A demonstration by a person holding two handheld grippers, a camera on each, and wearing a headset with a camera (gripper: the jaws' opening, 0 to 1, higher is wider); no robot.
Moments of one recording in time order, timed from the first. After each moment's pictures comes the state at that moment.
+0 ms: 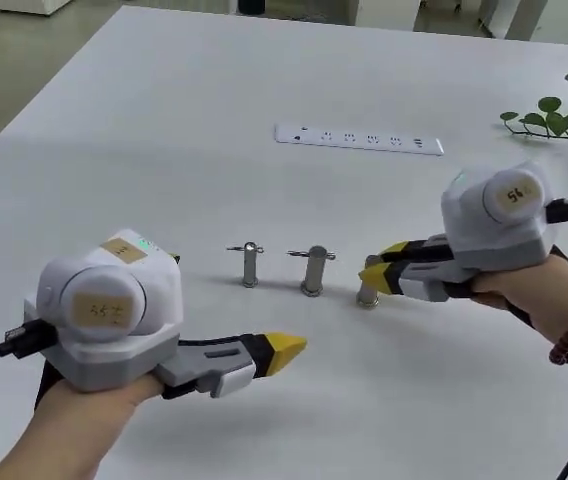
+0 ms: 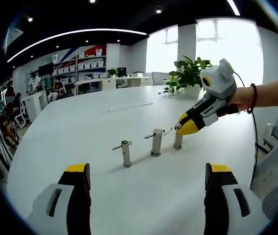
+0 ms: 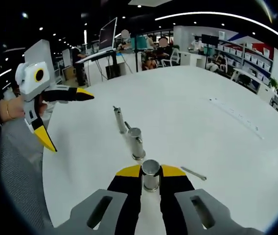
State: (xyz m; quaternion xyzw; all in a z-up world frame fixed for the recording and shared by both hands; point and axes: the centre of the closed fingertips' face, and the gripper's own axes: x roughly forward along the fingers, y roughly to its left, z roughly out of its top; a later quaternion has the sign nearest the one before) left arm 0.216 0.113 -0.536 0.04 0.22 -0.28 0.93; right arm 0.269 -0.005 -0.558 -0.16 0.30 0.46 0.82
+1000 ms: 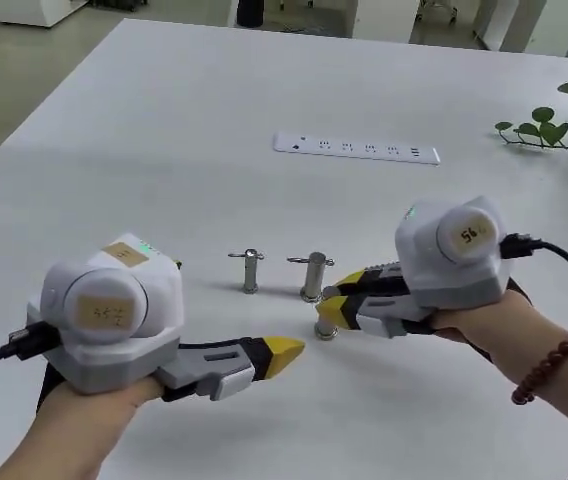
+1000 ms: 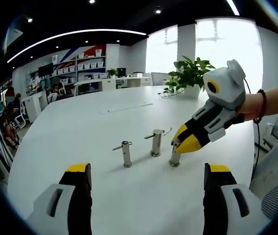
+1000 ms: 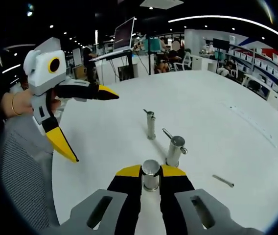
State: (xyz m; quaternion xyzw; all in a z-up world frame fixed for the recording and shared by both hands) left arm 0.217 0.113 -0.534 0.04 0.21 -0.28 0.93; right arm 0.241 0.035 -0.566 -0.17 0.29 0.50 0.80
